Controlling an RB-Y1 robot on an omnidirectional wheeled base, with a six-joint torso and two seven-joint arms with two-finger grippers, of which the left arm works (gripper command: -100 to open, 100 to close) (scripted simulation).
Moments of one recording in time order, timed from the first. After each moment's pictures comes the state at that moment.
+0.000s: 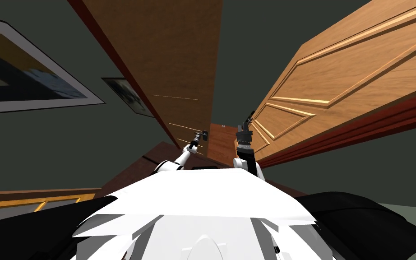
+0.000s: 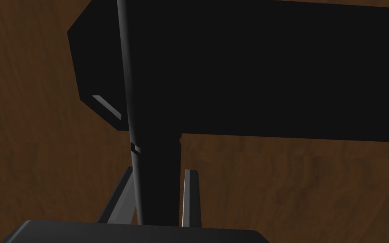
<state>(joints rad) -0.46 0.01 -0.15 -0.69 -0.04 -0.46 0.12</state>
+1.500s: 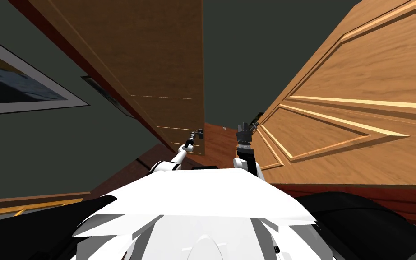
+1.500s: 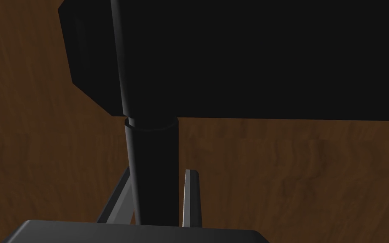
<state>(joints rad) -0.47 0.07 -0.04 -0.68 0.00 -0.45 0.08</state>
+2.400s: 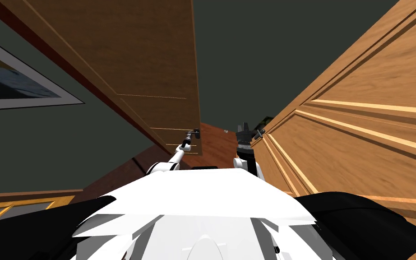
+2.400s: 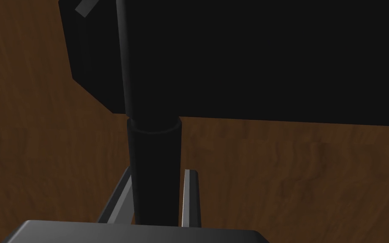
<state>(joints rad) -0.46 0.10 0.06 -0.69 0.03 -0.44 0.05</state>
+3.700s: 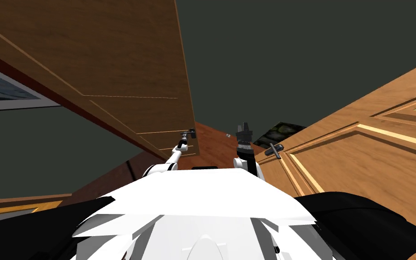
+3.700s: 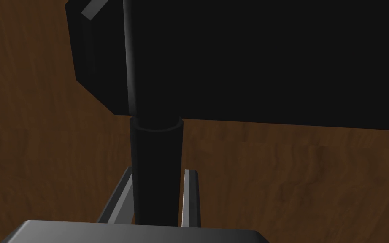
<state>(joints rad) -0.43 0.12 0.18 -0.70 0.06 -0.43 0.01</state>
